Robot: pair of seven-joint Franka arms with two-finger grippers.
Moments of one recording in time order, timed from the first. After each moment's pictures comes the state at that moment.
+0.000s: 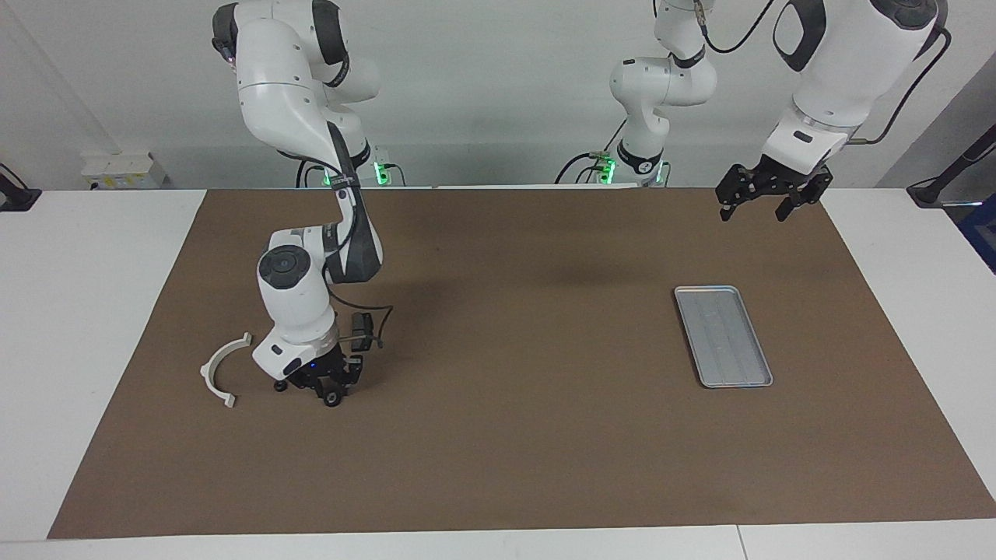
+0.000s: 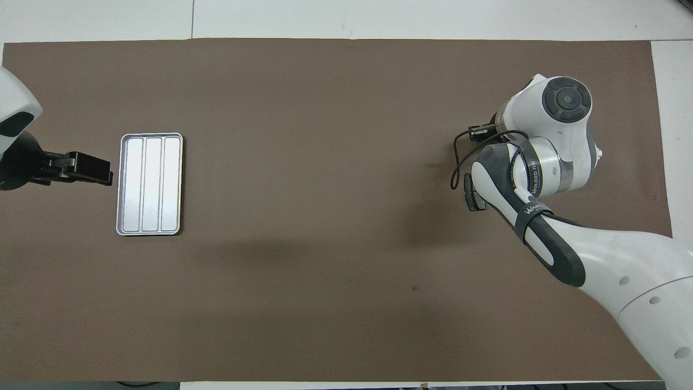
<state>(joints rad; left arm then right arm) -0.14 -0.04 0.04 -1.66 0.00 1.60 -0.02 0.12 0.52 -0.01 -1.75 -0.09 2.40 0.09</state>
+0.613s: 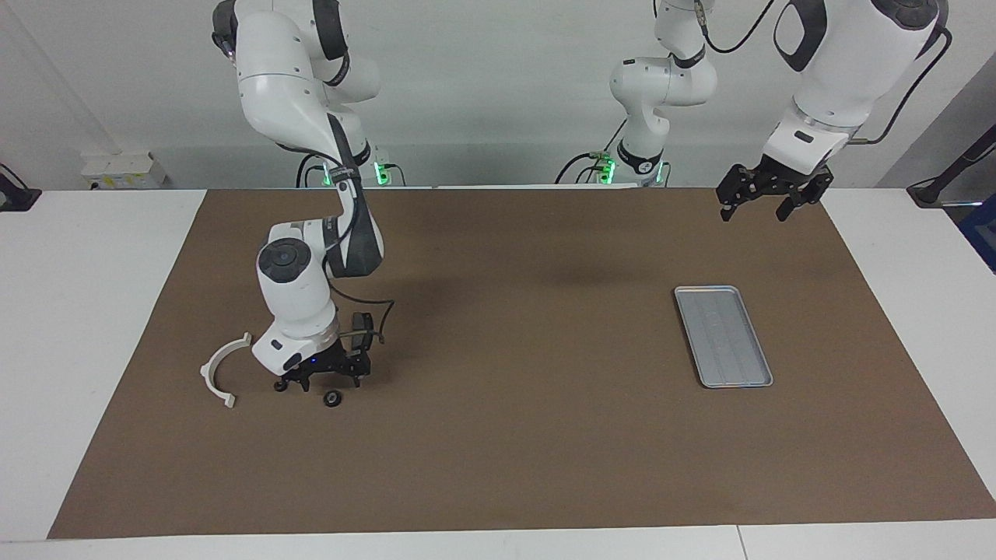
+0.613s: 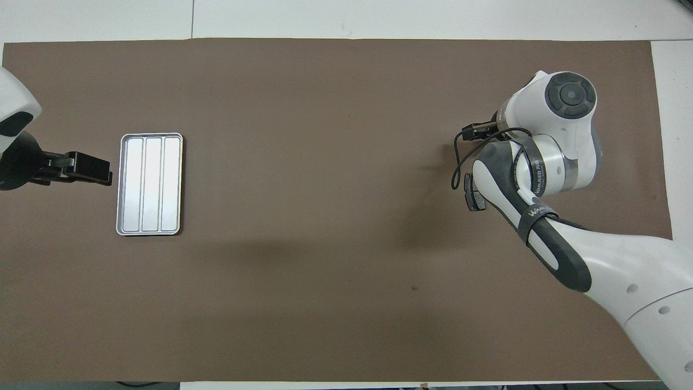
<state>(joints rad) -0.14 -0.04 0.04 -1.66 0.00 1.60 -0.02 0.12 0.47 -0.01 -1.75 -0.09 2.34 0.10</state>
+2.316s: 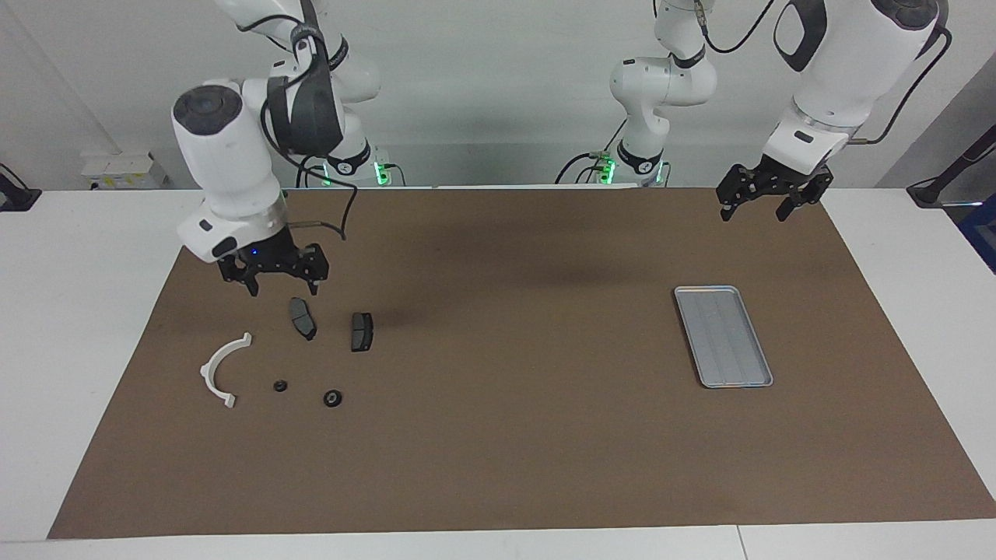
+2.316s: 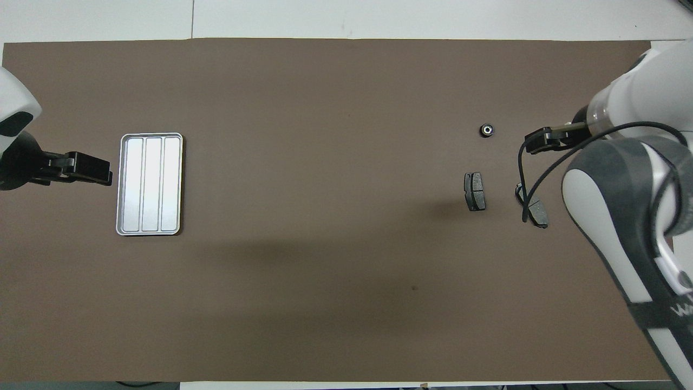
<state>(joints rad) -0.14 -0.04 0.04 -1.66 0.00 1.60 -0.02 0.09 0.05 -0.01 -1.73 -0.09 1.82 0.07</state>
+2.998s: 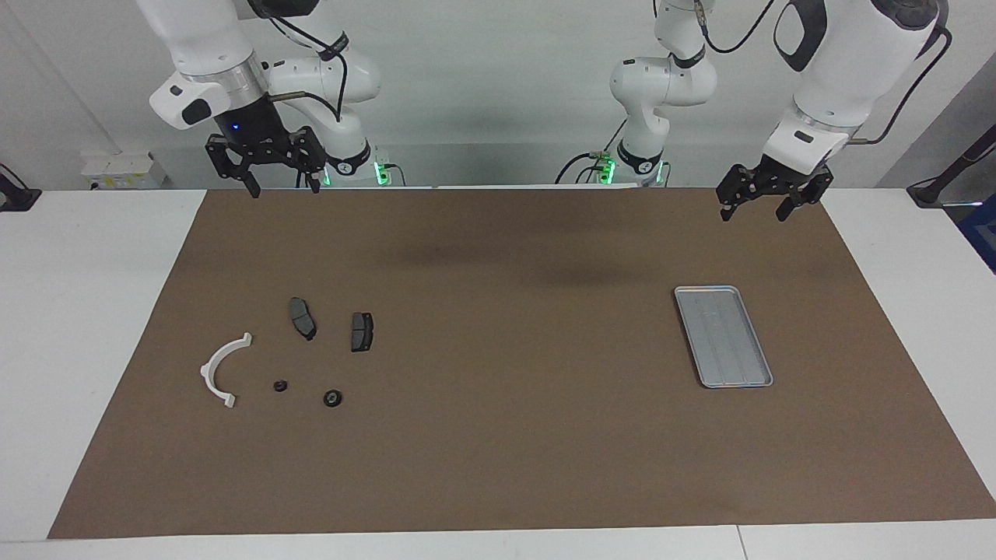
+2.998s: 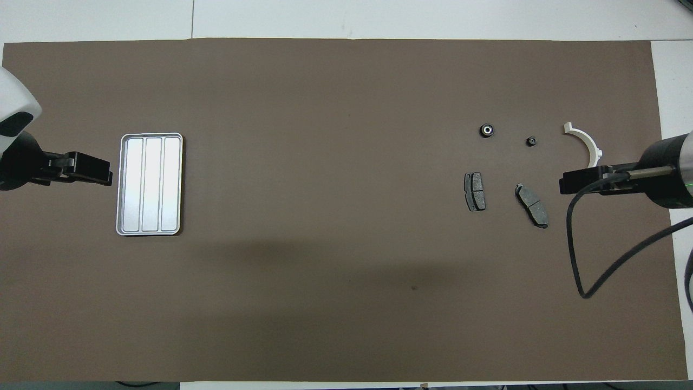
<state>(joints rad) -0.14 -0.04 0.04 -1.66 0.00 1.60 -0.02 0.09 -0.15 -0.01 -1.73 0.06 1.61 0.07</state>
